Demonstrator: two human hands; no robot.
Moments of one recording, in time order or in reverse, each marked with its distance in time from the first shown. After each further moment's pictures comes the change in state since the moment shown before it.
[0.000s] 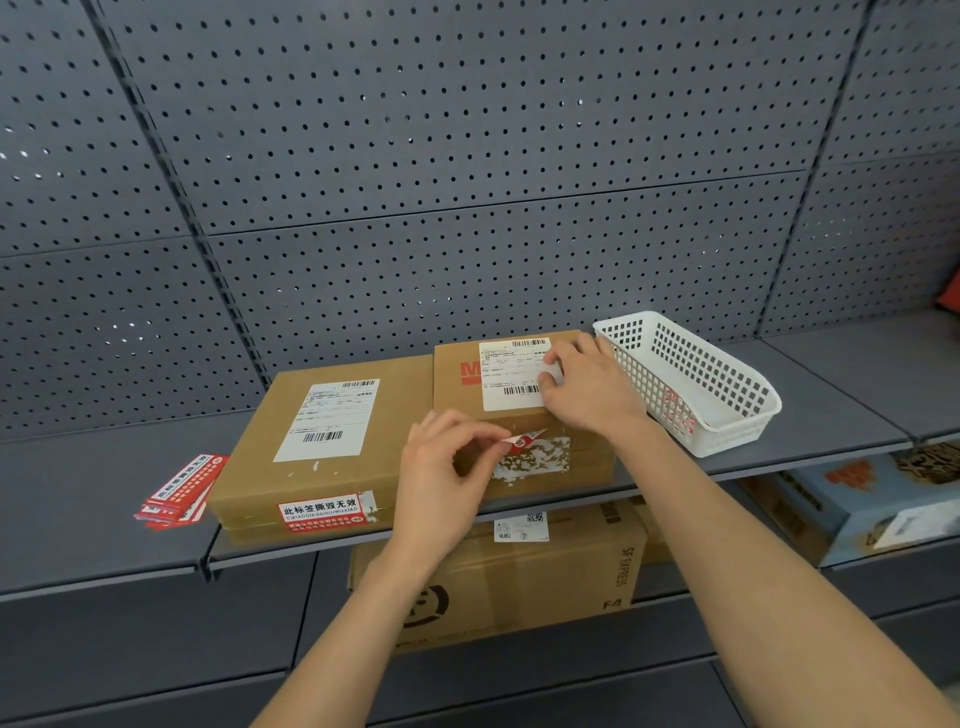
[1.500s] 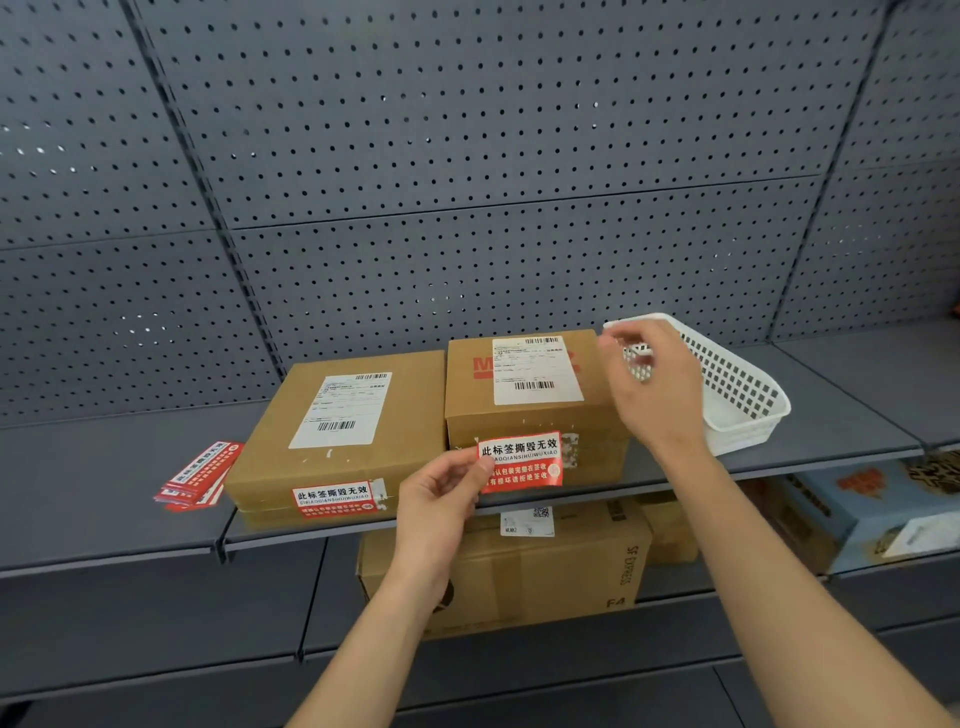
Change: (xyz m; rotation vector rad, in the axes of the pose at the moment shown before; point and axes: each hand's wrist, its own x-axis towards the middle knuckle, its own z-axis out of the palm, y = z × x) left_hand -0.040 0.006 0.000 -0.751 0.067 -0.778; right_hand -0.056 0.003 -0.044 0.520 0.514 -0.038
